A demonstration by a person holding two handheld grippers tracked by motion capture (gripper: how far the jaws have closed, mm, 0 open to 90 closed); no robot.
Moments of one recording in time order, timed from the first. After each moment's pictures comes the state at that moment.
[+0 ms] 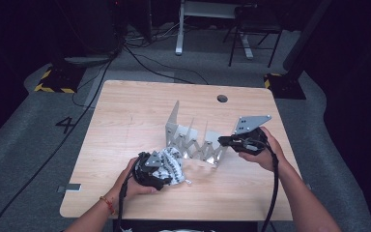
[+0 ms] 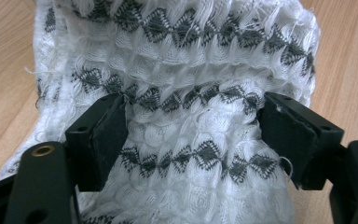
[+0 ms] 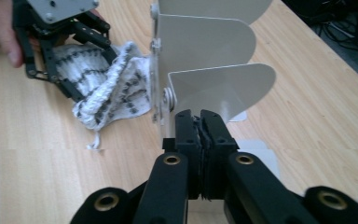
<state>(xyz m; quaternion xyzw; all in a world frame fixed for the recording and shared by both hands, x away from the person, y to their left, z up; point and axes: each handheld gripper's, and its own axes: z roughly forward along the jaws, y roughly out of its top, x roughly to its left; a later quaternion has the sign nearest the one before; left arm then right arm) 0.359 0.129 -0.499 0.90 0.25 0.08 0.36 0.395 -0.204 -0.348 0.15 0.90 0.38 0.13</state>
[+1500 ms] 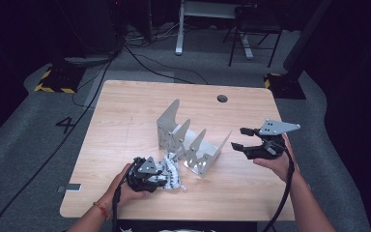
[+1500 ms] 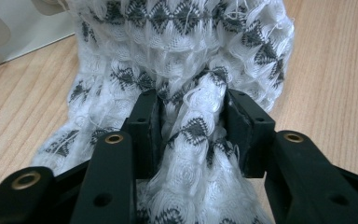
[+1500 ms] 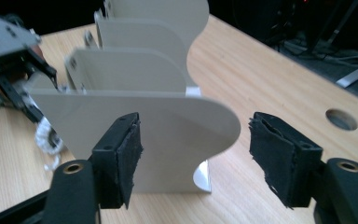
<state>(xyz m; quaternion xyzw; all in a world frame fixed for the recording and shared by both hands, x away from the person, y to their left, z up) 0.340 0.143 -0.495 0.90 0.22 0.05 0.36 0.389 -0.260 -0.366 0.24 0.83 0.47 0.17</state>
